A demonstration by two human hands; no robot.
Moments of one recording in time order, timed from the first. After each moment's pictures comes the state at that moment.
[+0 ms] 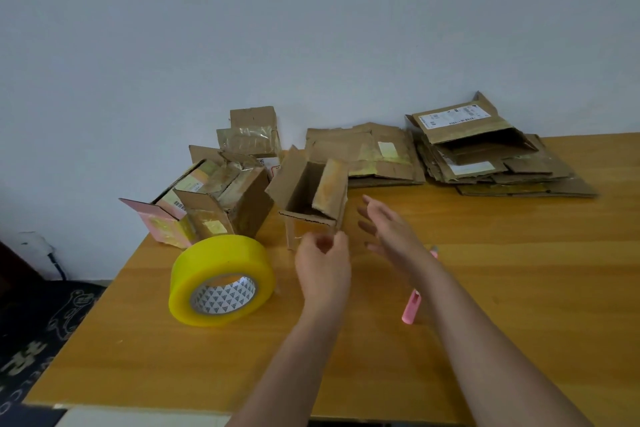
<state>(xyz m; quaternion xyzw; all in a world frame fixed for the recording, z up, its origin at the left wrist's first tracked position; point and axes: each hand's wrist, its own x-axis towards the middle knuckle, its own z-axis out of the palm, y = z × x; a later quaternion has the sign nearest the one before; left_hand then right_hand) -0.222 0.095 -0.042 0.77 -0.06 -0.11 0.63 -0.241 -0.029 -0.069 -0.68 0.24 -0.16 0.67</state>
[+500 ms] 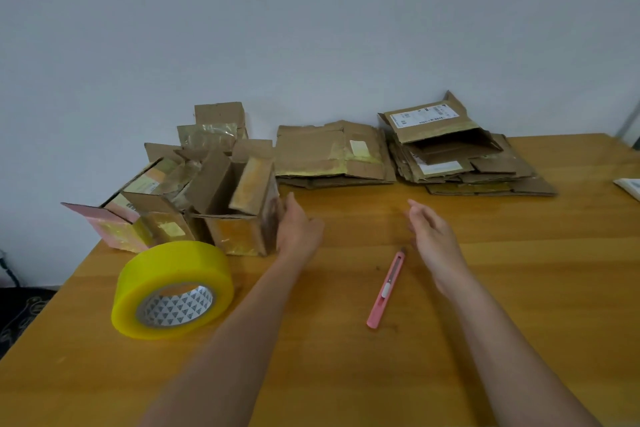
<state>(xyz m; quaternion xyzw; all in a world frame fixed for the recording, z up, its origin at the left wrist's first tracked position) -0.158 0.036 -0.059 0.88 -0.20 -0.13 0.41 -0.306 -0.093 -0.082 -0.69 0.37 -0.28 0.56</state>
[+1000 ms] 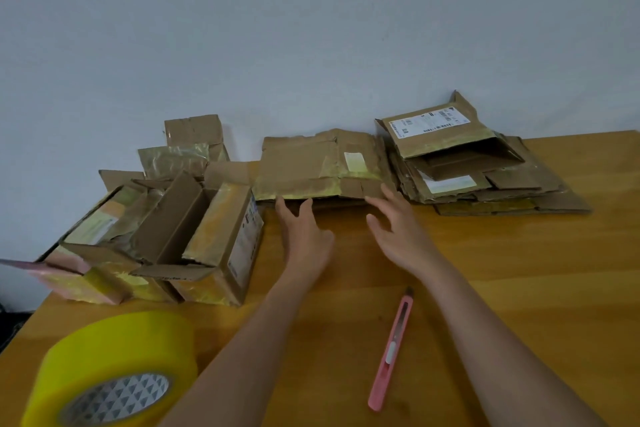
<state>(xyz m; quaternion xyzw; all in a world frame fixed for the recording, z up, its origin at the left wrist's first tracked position) -0.123 -0.032 -0.076 0.89 -0.22 -0.11 0.39 -0.226 -0.149 -0.086 -0.89 0.28 -0.17 0.33</state>
